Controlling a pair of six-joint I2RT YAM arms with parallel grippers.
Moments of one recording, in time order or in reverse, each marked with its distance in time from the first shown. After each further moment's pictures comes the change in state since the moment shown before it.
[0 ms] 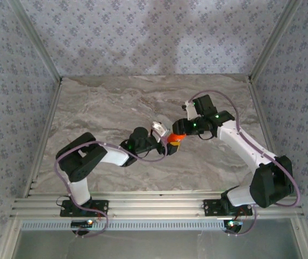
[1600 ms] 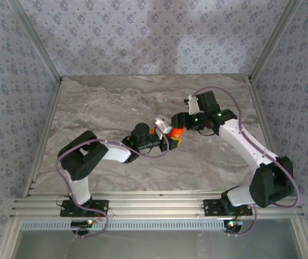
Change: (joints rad) left arm 0.021 0.019 0.062 -0.005 0.109 -0.059; right arm -0.040 0.000 0.028 0.084 -0.080 0.093
